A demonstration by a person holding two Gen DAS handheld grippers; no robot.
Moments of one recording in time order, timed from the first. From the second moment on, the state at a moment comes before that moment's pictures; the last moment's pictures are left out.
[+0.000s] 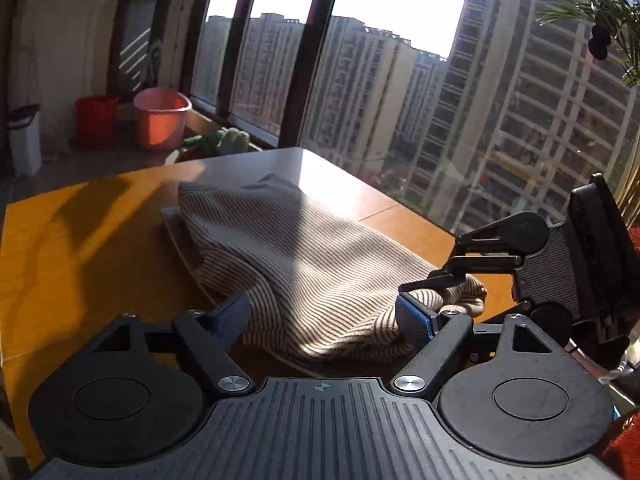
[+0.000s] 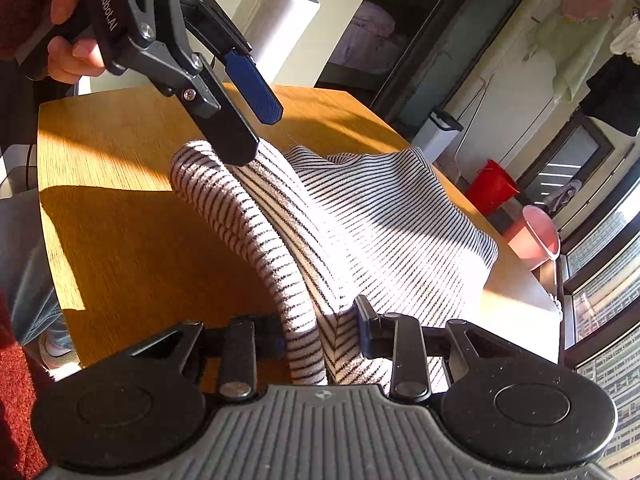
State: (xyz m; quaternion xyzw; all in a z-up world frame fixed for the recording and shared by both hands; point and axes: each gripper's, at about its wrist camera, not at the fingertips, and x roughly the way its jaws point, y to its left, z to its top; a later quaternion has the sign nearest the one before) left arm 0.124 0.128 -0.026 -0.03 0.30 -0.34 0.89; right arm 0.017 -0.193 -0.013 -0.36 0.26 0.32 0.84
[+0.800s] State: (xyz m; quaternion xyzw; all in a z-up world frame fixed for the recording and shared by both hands) left arm 0.204 0.116 -0.103 -0.24 0.42 -0.37 0.80; right arm 0.118 -0.189 0.083 -0.35 0.32 0.42 0.77
